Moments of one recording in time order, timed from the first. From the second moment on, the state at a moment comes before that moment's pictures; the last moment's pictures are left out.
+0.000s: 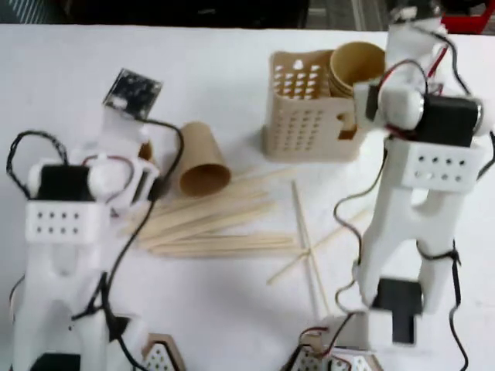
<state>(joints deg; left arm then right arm) -3.7 -32.3 21.8 82.5 -19.1 3.0 -5.4 -34.0 98.2 17.3</state>
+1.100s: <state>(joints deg) 2.1 -5.5 21.8 63.5 -18.2 -2.8 -36.4 37.8 72.6 19.2</state>
